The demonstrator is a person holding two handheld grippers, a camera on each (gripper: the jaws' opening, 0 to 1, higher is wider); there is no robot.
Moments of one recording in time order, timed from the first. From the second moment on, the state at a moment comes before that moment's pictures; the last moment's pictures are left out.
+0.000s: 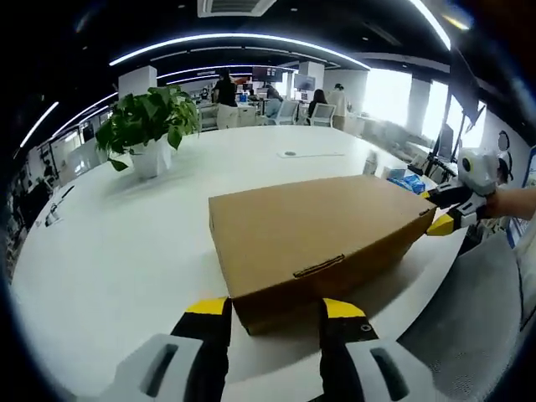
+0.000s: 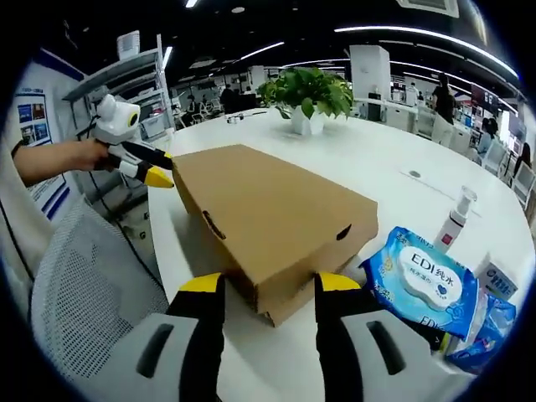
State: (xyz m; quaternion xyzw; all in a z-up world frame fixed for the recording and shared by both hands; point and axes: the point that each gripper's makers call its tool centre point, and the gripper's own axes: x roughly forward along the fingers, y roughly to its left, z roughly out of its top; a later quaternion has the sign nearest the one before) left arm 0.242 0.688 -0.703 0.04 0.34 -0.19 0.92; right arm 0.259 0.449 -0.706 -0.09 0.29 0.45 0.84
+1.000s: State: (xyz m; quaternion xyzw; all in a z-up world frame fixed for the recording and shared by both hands) left arm 0.257 0.687 -0.720 0.03 0.38 -0.17 0.91; right arm 0.279 0.448 -0.727 -0.14 0.29 0.45 0.84
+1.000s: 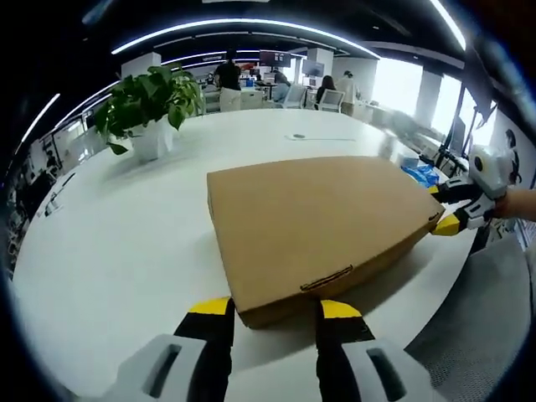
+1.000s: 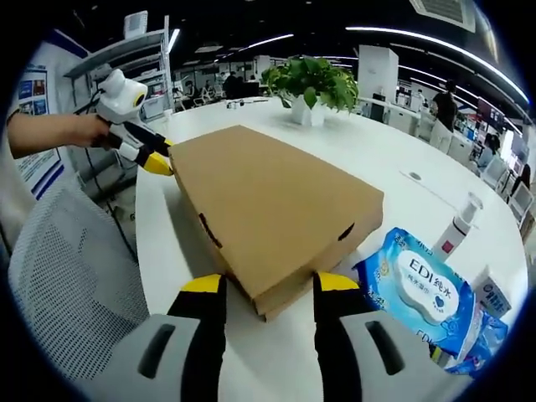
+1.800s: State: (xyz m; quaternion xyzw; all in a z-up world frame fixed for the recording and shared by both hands) left arm 0.306 0.684 -0.721 0.03 0.38 -0.17 0.91; right arm 0.329 0.445 -0.728 -0.14 0.29 0.45 0.83
